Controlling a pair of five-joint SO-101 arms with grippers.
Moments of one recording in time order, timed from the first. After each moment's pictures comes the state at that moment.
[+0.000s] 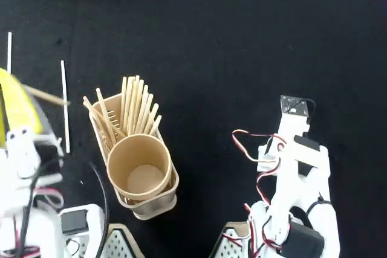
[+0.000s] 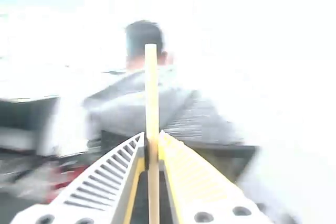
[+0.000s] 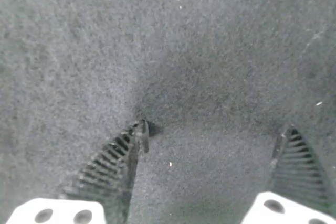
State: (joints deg) left arm -15.6 -87.6 36.1 43.6 6.7; right arm 21.7 -26.5 68.7 49.9 12.1
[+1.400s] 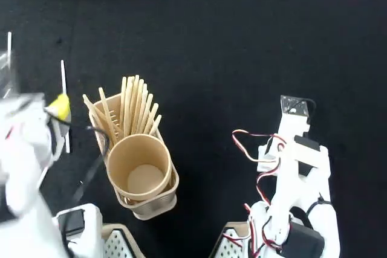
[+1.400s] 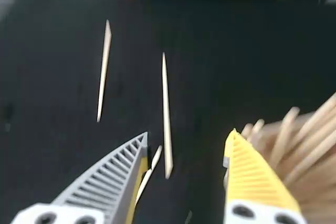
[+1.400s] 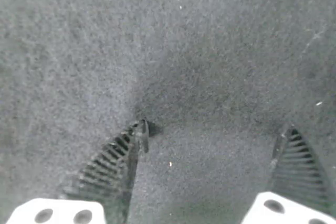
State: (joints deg) left arm -22.5 -49.6 5.1 96.6 -12.5; right arm 21.7 -26.5 68.7 49.9 12.1
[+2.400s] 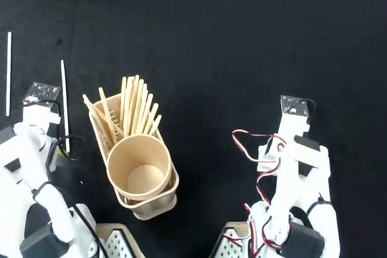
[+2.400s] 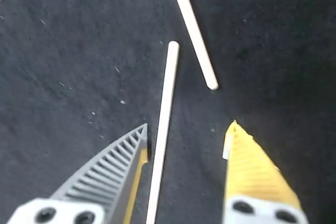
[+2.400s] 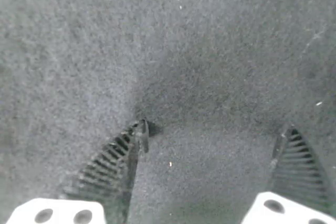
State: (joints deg) left arm -40.7 -29.2 51.6 60.6 -46.5; right arm 21.7 -26.5 68.7 49.9 12.1
